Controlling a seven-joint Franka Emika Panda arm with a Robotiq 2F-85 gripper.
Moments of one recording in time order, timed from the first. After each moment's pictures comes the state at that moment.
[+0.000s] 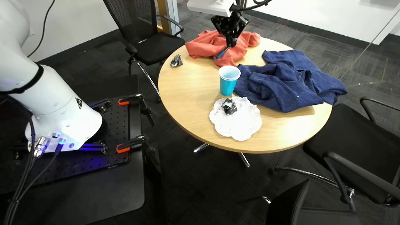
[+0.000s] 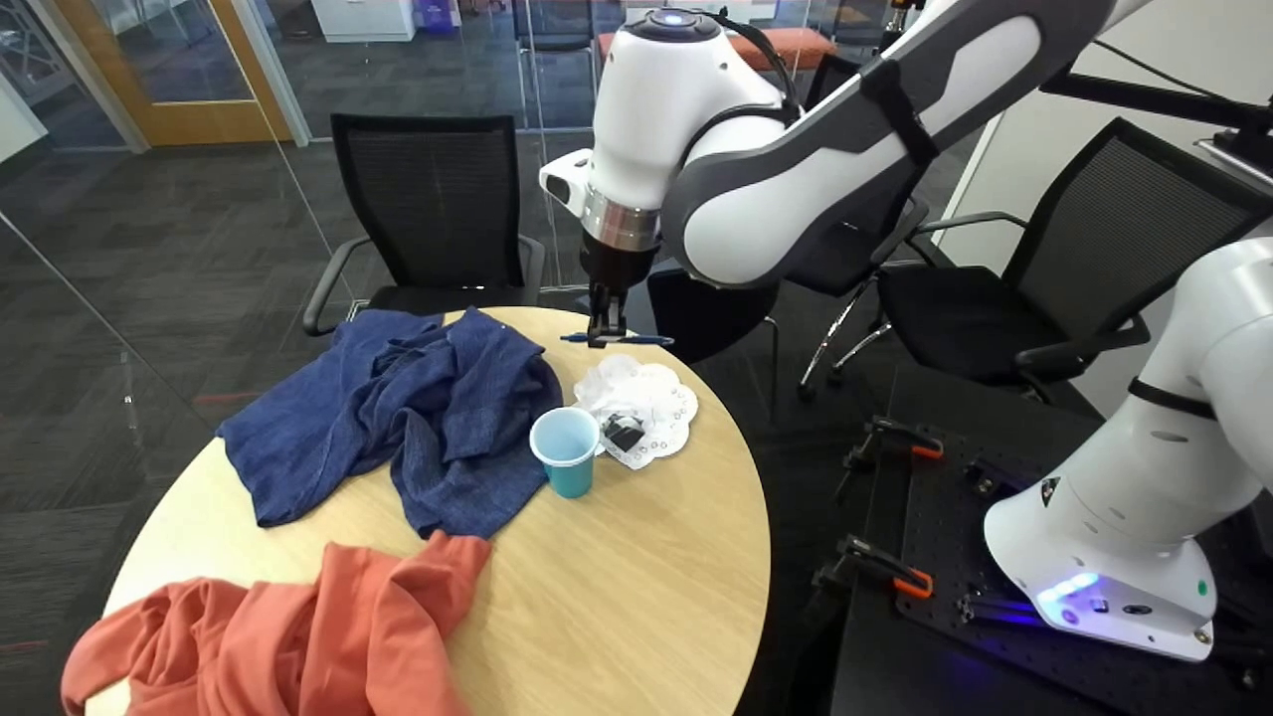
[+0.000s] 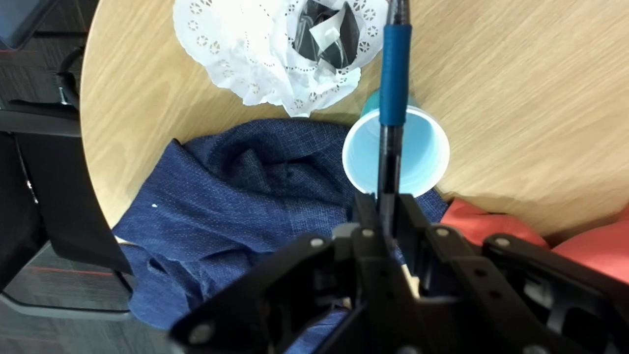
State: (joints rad) arm 0.05 0.08 0.07 -2.29 -0.08 2.61 -0.41
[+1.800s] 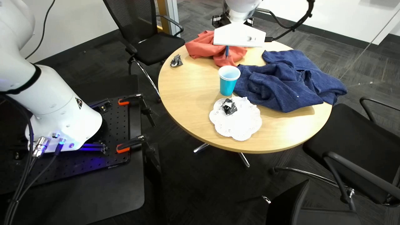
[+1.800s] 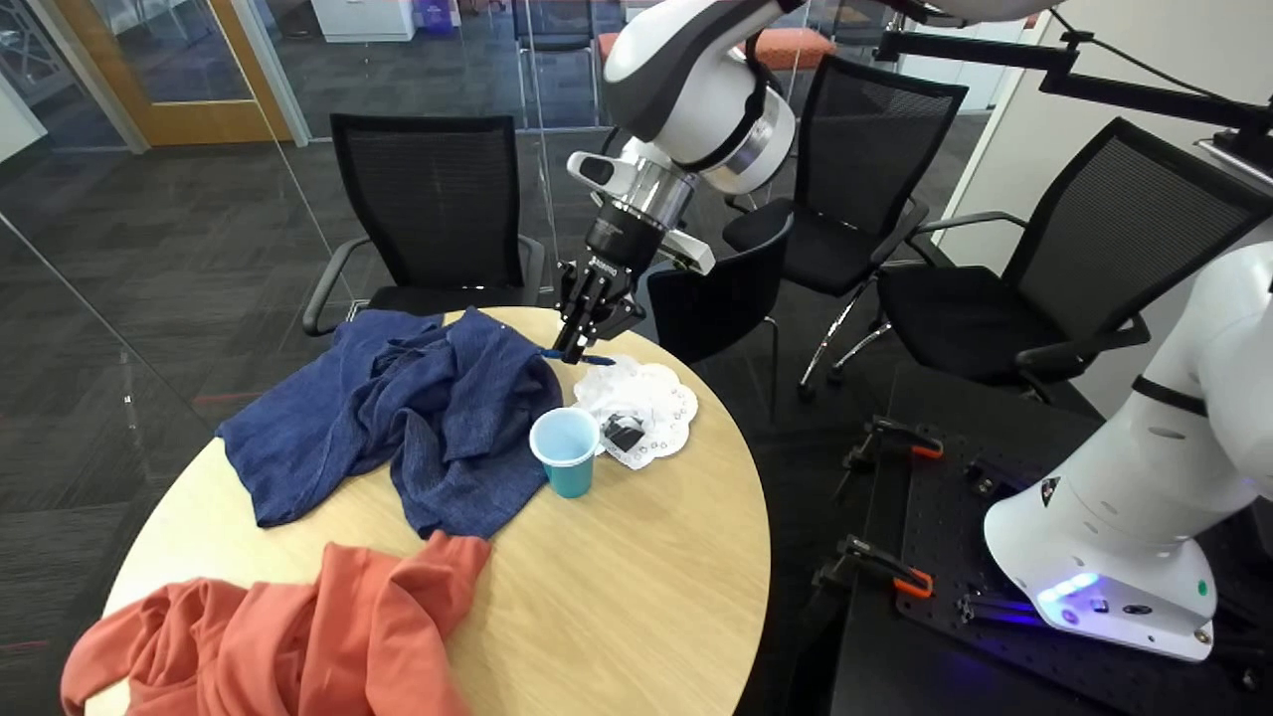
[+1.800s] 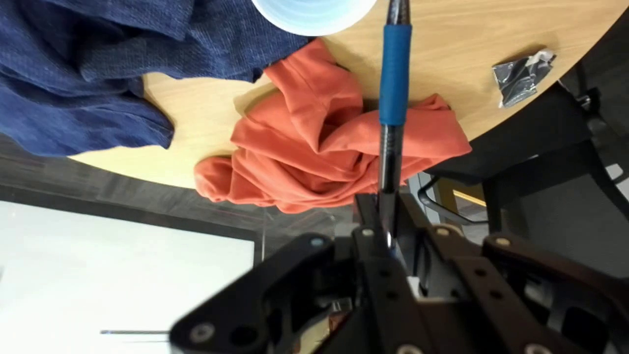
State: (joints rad) arm -0.08 0.17 0.06 -2.19 1.02 2.31 -1.97
